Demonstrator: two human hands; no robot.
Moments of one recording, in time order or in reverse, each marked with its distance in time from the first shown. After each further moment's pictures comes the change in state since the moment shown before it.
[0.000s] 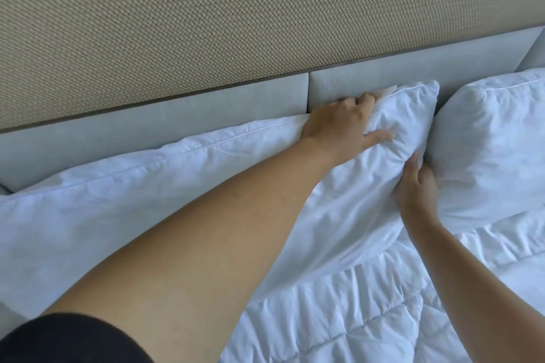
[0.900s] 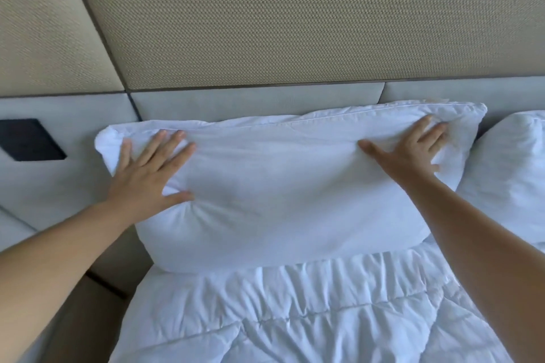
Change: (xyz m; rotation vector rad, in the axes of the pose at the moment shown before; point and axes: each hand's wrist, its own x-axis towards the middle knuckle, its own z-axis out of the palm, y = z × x) left_hand -0.371 -0.248 -0.122 0.374 -0.296 -0.401; right_hand -0.072 -0.114 0.051 -0.592 -0.259 -0.230
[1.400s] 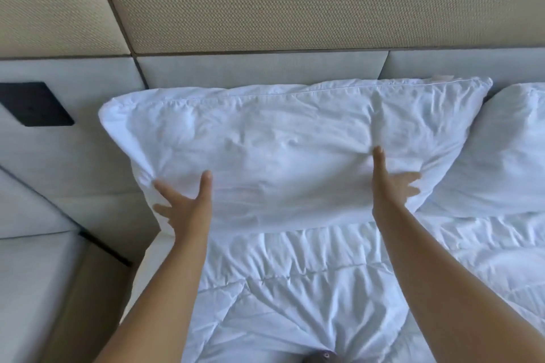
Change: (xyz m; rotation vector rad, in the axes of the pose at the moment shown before) left_hand -0.060 0.144 -0.002 -1.216 -0.030 -1.294; right_hand -0.086 0.039 0.052 0.514 -0.007 0.598
